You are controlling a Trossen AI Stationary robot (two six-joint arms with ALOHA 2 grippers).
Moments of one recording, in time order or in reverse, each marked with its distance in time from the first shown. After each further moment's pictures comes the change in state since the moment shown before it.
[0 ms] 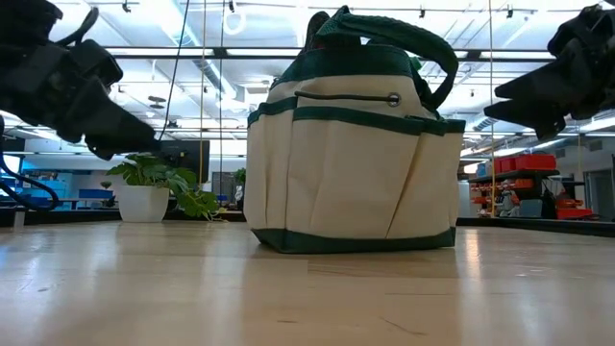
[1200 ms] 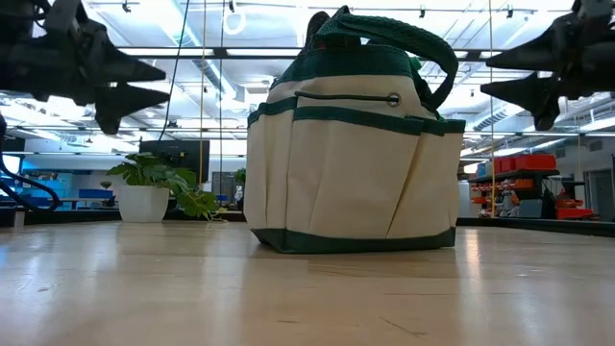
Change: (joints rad) left arm 0.091 -0.321 -0.002 0.005 -0.034 -0.019; right arm -0.119 -0.251 0.001 -0.004 0.001 0.042
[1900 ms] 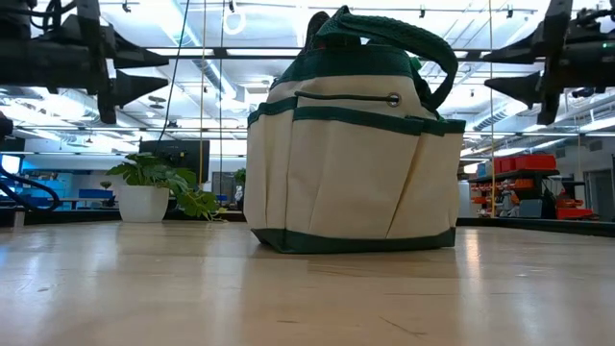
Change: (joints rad) left arm 0.231 -0.202 -0.001 0.022 0.000 0.001; right arm -0.287 -0.195 0.001 0.043 -0.001 0.001
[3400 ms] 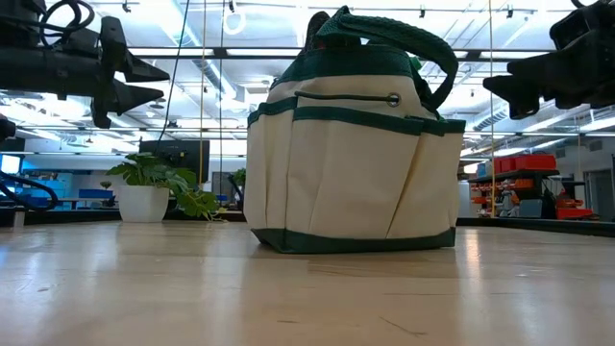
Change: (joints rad) left arm 0.250 0.001 0.000 -0.001 0.001 -0.001; right arm -0.103 0.018 -0.002 -0.314 -0.784 -0.334
